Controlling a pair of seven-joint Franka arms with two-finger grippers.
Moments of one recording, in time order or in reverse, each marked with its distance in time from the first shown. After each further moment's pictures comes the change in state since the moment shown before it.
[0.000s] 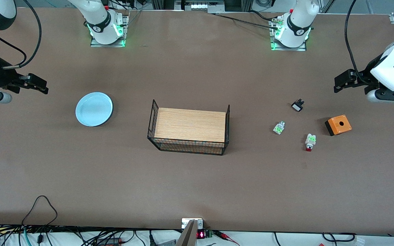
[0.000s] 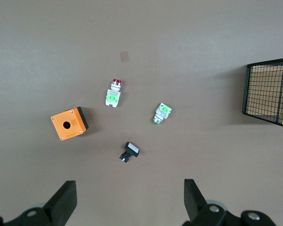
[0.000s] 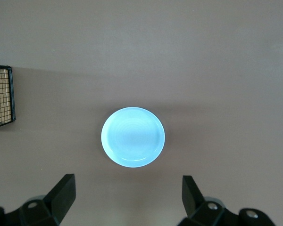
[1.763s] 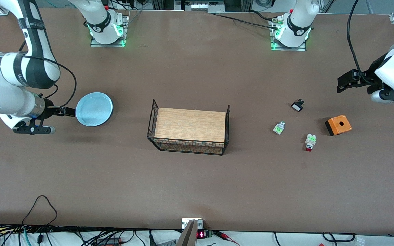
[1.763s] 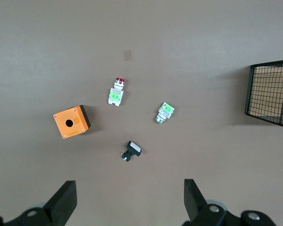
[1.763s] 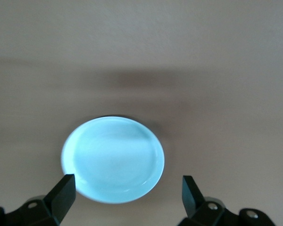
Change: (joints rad) left arm 0.011 0.000 0.003 -0.003 0.000 -0.002 0.000; right arm -0.048 0.220 -0.009 -0.285 -0.023 0.390 -0.037
